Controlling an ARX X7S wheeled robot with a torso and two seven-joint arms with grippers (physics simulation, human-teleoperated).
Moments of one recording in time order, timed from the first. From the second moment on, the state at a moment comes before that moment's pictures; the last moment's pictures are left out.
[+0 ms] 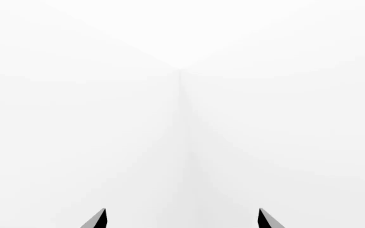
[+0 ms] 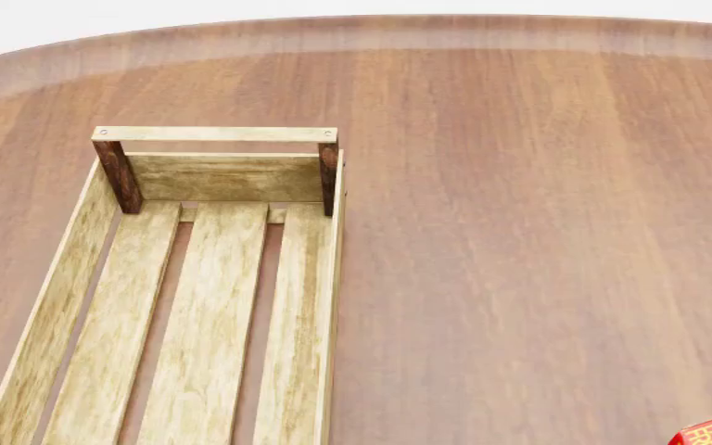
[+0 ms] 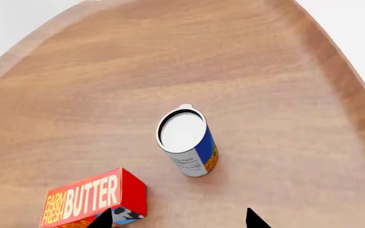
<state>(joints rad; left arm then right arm) -0.16 0.00 -0.09 1.05 0.49 -0.49 -0.19 -0.33 0.18 0.19 -0.84 0.88 0.12 1.49</state>
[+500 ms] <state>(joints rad) -0.16 0.00 -0.09 1.05 0.49 -0.47 -0.20 -0.29 0.16 0.17 -0.78 0.96 0.21 1.52</state>
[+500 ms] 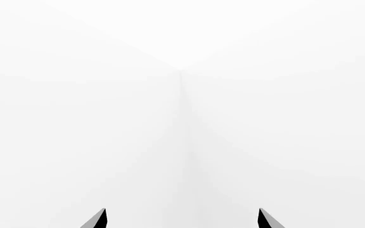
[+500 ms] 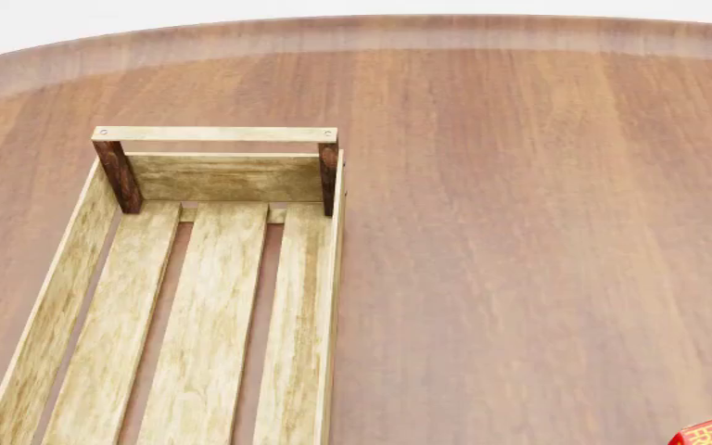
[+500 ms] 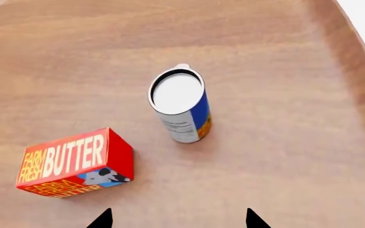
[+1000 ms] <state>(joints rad) -0.16 0.00 -0.09 1.05 0.49 -0.48 -0.20 -0.27 0.13 0.18 -0.73 1.04 0.29 1.53</state>
